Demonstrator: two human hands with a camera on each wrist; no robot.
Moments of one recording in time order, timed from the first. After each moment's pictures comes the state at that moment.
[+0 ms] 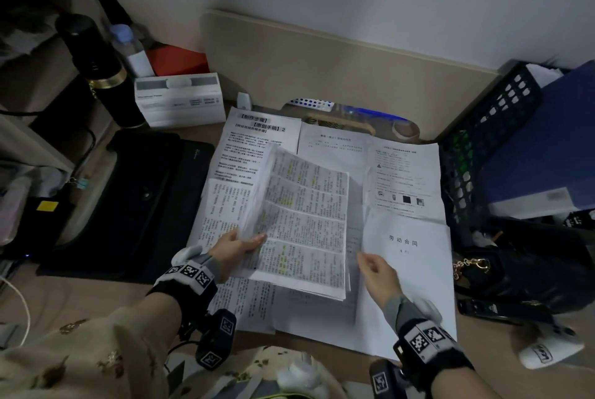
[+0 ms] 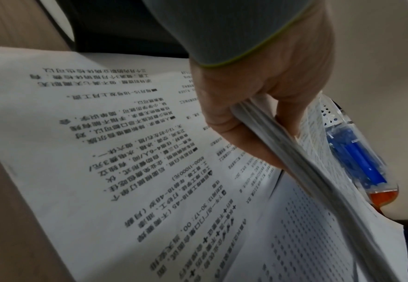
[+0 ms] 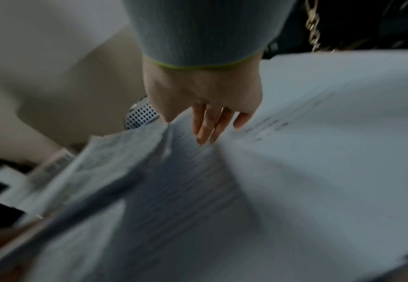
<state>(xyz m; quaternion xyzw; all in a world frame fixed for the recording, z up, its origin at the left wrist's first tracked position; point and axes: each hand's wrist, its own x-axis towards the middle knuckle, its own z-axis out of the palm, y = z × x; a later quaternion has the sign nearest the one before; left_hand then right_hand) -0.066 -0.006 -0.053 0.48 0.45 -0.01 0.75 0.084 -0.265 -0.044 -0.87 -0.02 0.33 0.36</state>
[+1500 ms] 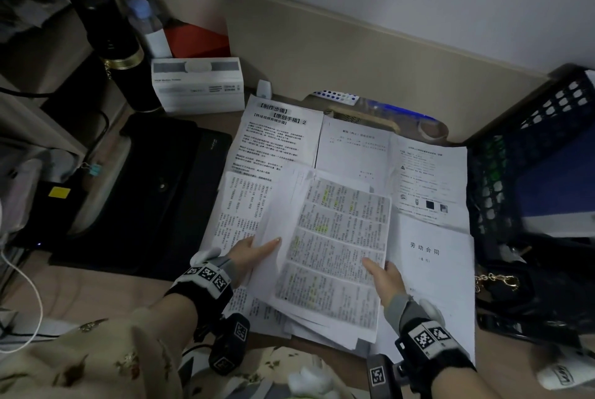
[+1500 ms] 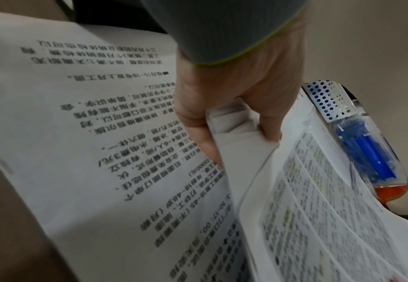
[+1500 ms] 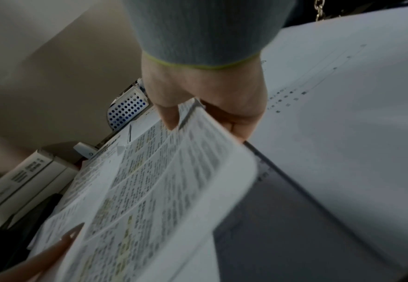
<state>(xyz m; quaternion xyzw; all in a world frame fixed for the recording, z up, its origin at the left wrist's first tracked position) -0.074 0.001 -0.069 0.50 0.47 -0.11 0.71 0.085 -0.232 -0.063 -0.82 0.13 0.37 0.40</state>
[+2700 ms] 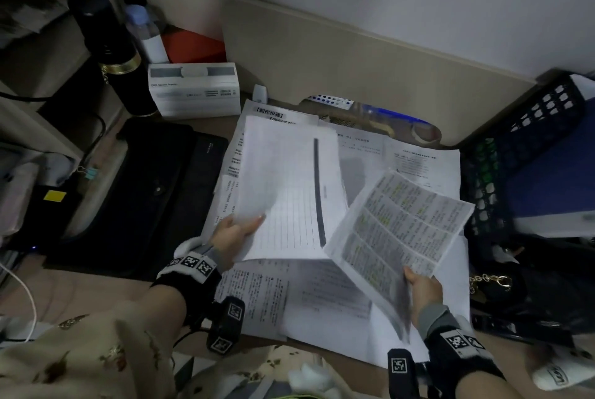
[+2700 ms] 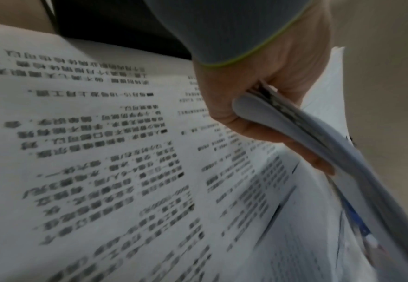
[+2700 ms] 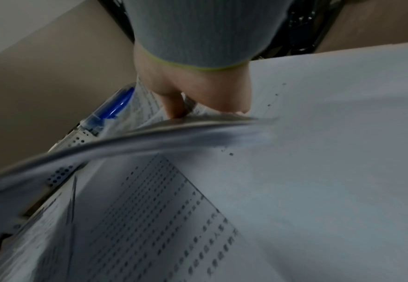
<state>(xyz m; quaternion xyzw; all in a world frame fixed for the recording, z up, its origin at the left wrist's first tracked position) -0.063 0.028 -0.058 0.44 0.50 0.07 0.74 0.124 -0.283 -0.065 -0.77 0.27 0.22 0.53</state>
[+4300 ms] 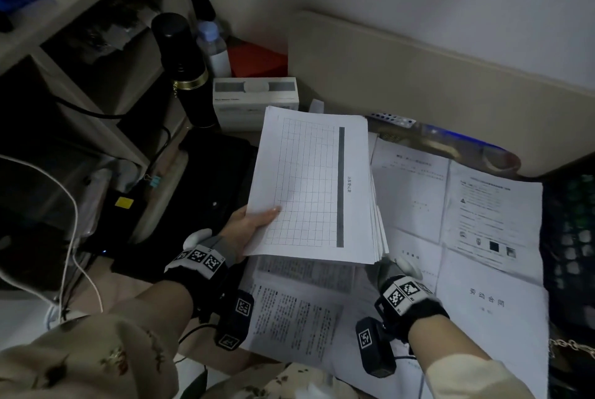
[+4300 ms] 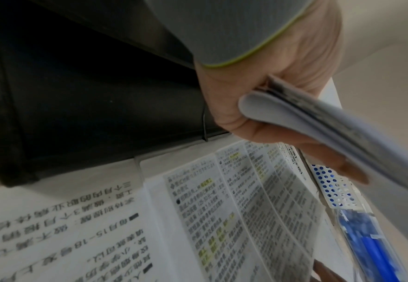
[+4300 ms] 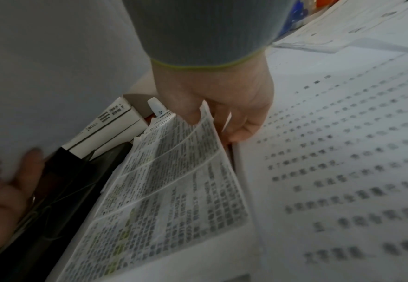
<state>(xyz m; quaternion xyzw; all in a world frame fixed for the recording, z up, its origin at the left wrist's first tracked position) -0.081 0.110 -0.029 0.40 0.49 0.11 0.77 0.129 -0.089 -0.189 -0.73 0.04 0.43 0.54</state>
